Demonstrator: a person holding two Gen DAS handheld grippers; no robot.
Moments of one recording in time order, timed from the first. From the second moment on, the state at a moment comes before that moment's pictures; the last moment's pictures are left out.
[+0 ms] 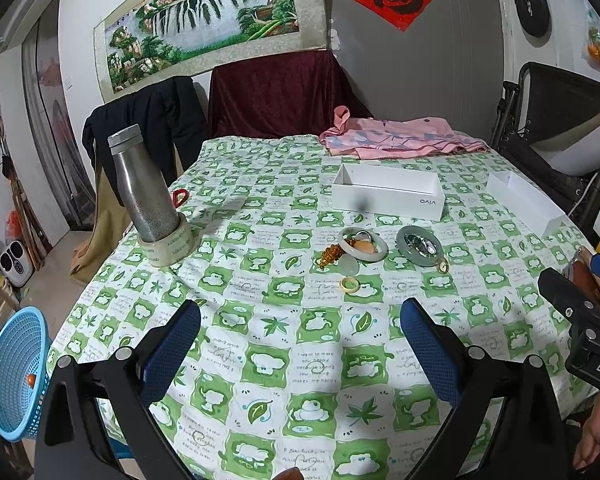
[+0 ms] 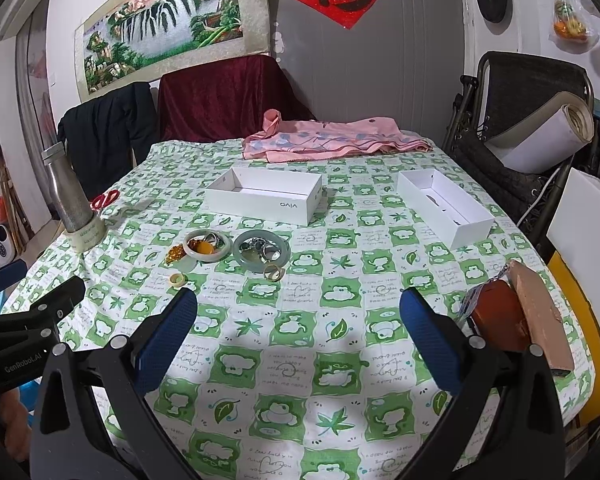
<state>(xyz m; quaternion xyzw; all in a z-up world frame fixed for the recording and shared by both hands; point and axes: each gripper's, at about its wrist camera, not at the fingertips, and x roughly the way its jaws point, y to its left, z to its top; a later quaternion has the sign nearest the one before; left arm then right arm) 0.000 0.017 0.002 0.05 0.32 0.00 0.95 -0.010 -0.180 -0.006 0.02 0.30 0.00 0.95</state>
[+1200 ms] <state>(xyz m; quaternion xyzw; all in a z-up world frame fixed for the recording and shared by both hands) 0.000 0.016 0.002 0.05 0.32 0.00 0.95 -0.010 -0.183 -0.007 0.03 0.29 0.00 0.96</state>
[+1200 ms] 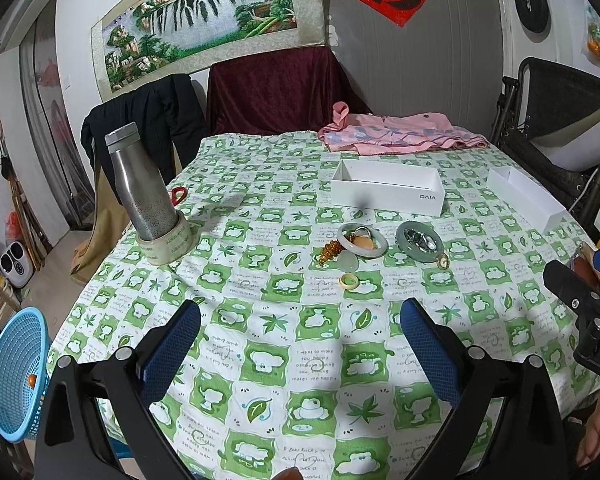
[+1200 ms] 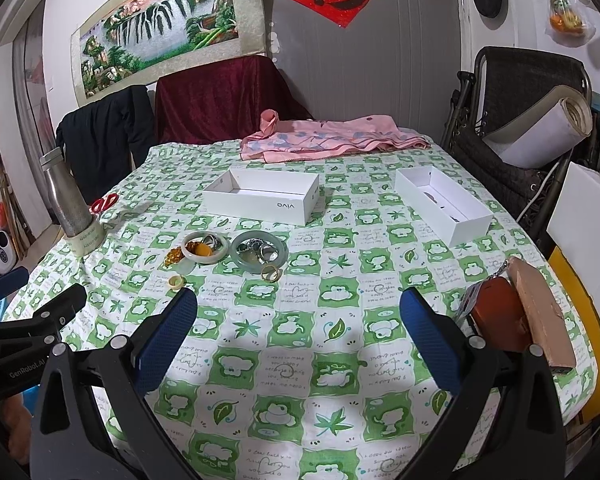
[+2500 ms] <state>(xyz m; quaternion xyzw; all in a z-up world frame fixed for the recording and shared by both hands) 0.072 0.055 -0.106 0.01 0.46 -0.02 0.89 0.057 -0.213 -0.088 0.06 0.41 0.00 0.91</state>
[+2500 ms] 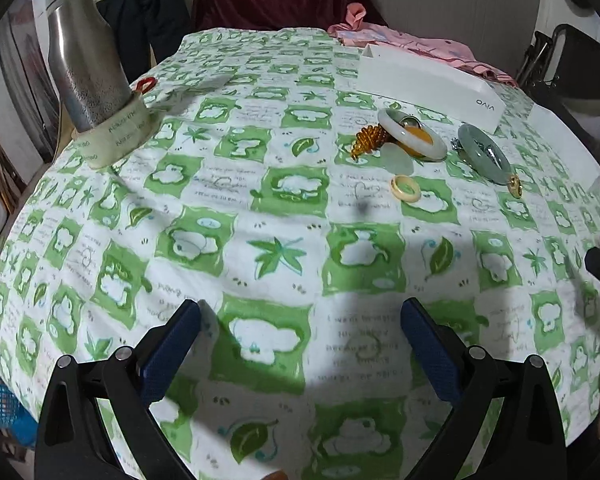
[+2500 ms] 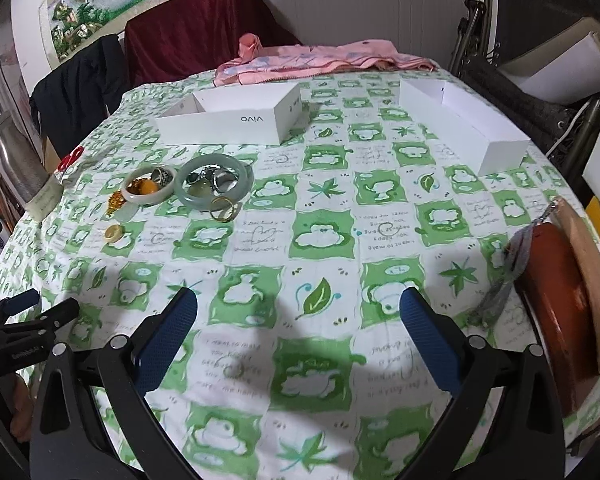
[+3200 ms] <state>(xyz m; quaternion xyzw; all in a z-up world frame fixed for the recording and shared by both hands) 0.128 0.019 -0.095 0.06 0.46 -0.09 0.88 0.093 -0.212 -0.112 0.03 0.44 0.02 0.90</state>
